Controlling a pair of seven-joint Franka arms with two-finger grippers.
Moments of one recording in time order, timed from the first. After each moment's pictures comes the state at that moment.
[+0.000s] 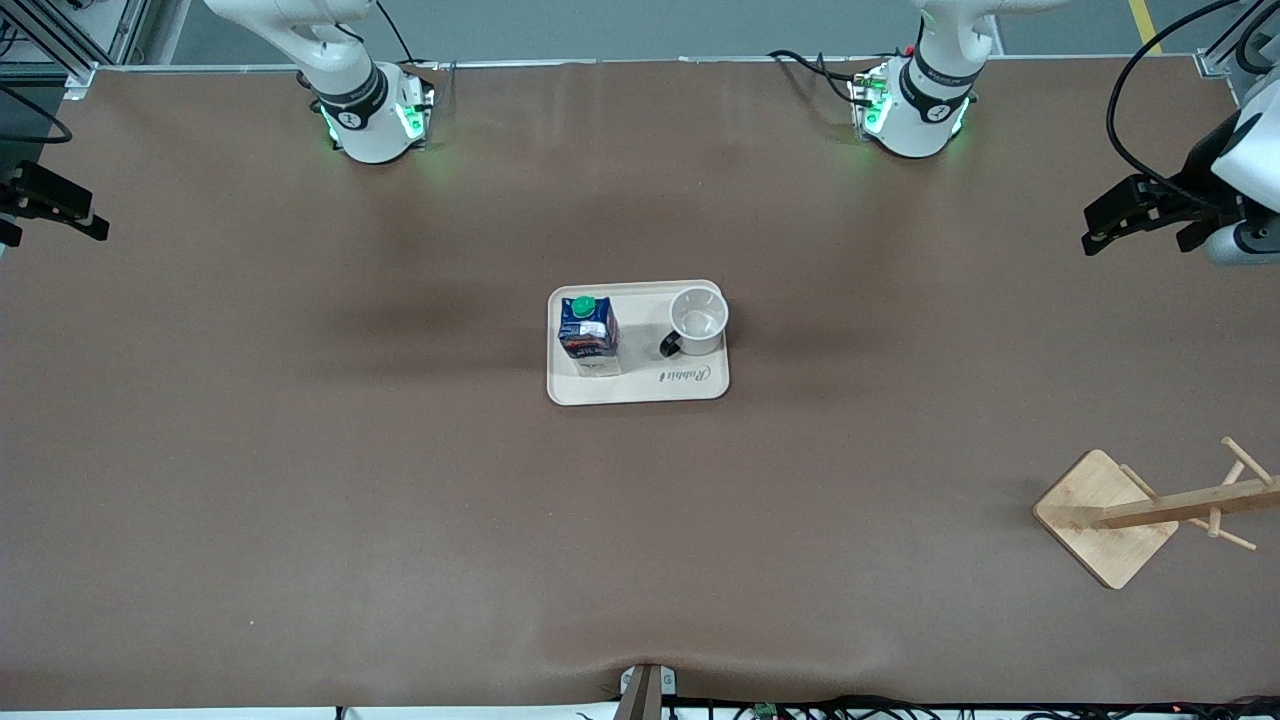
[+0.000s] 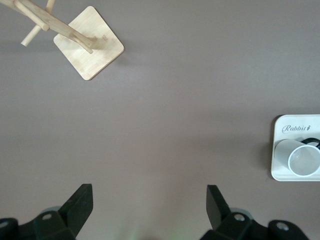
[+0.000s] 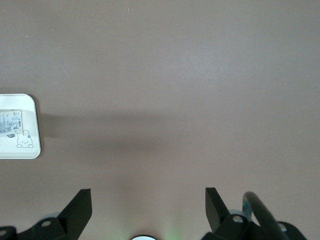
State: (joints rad) left arm 0.01 -0.02 -0.09 -1.54 0.02 1.51 -0.10; right arm -0.01 -0.06 -0.14 -1.58 0.04 1.47 -0.18
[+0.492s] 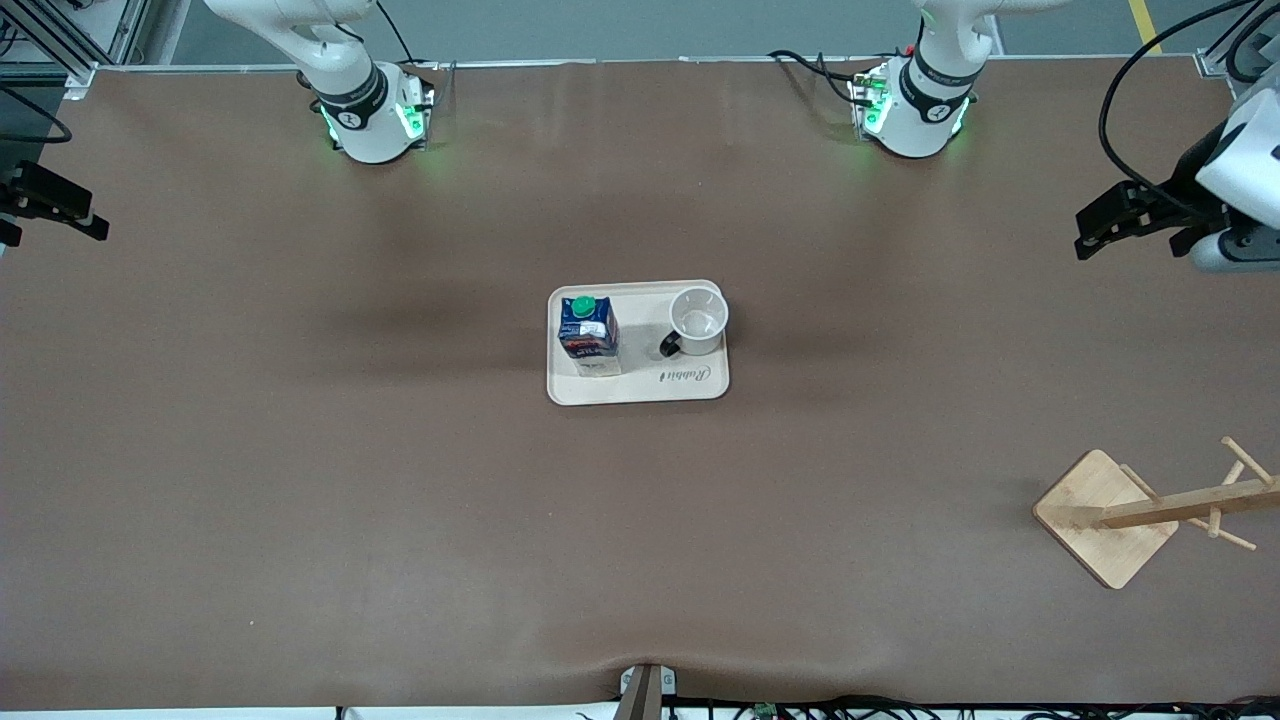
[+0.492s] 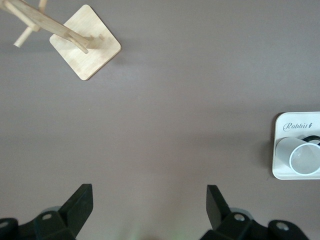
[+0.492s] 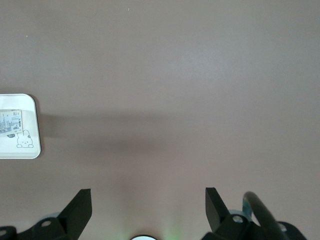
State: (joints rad) left arm 0.00 0.01 -0.11 -1.53 0.02 1.51 -0.10; right arm -0.01 -0.06 -0.14 -1.58 0.04 1.47 -0.18
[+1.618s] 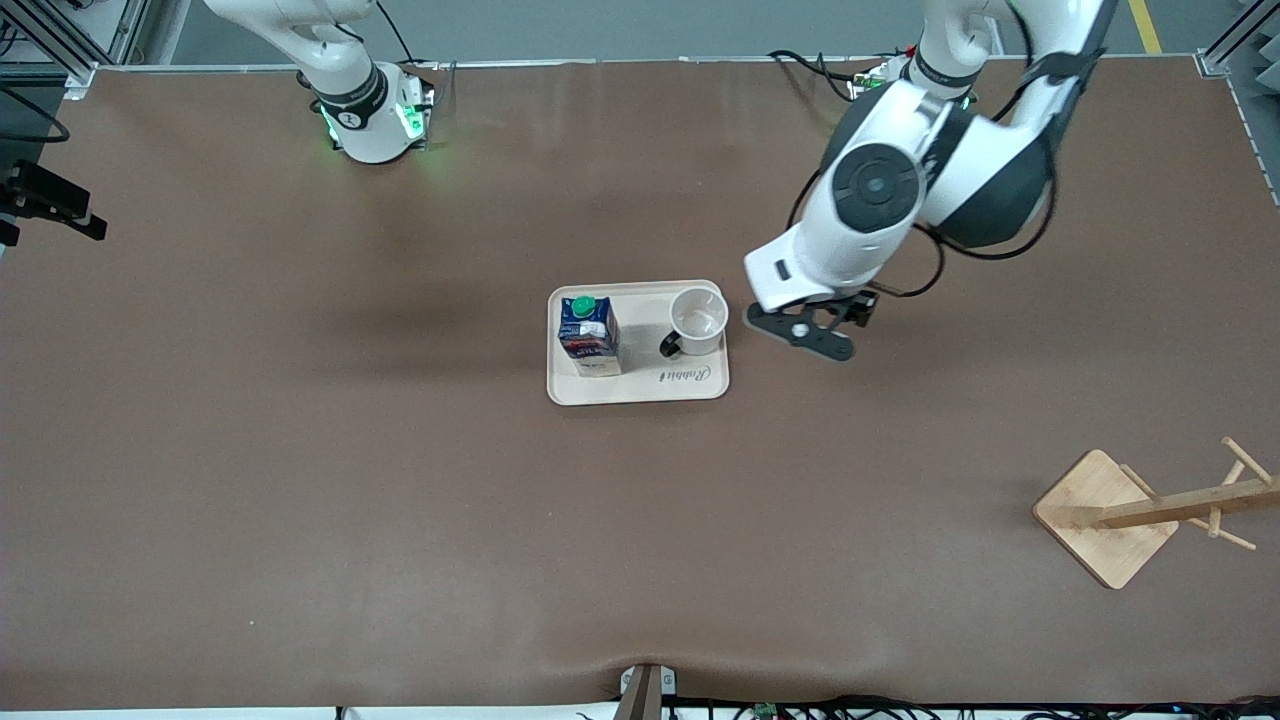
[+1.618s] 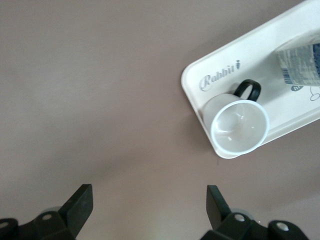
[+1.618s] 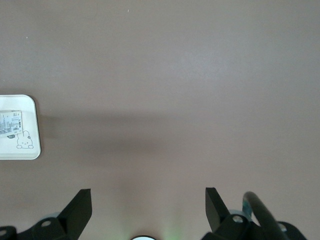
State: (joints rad) left arm -0.38 0.30 -0.22 -1.68 0.02 1.82 -0.13; right arm -0.01 -0.06 -0.14 -1.58 0.04 1.47 -0.18
